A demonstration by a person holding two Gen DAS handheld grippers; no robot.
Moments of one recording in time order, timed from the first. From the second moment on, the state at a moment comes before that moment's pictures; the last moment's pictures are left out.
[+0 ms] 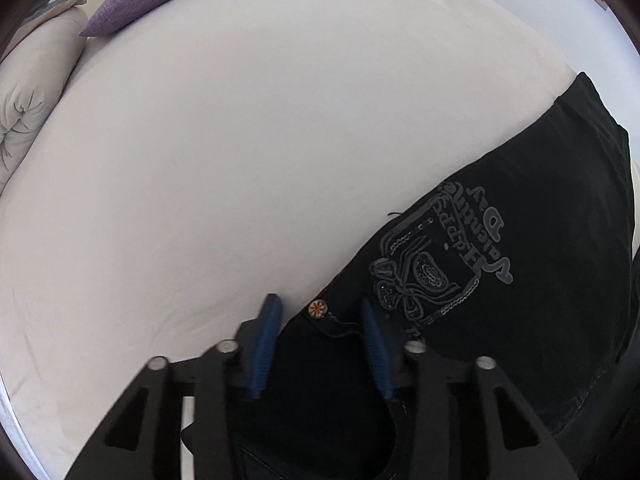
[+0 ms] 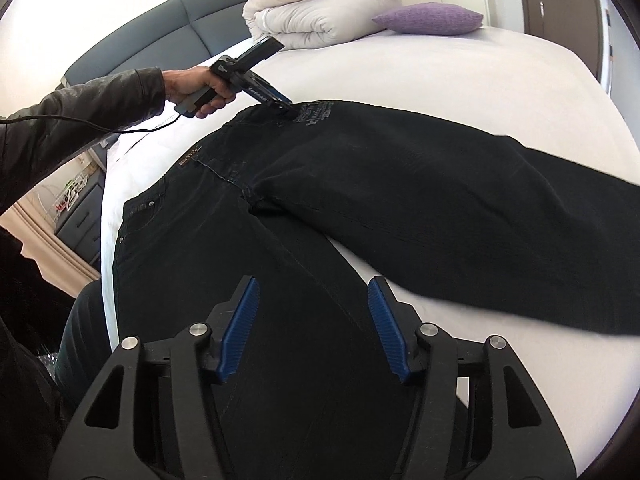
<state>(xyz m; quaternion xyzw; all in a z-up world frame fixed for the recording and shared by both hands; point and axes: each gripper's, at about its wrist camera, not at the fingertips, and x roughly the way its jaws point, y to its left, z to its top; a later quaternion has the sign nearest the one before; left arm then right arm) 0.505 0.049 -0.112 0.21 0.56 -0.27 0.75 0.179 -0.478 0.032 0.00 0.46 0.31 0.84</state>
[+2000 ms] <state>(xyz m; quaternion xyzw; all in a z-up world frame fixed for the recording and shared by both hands) 0.140 0.104 -0.083 0.33 0.39 -0.25 0.82 0.064 -0.137 -0.039 -0.80 0.04 0.35 0.49</state>
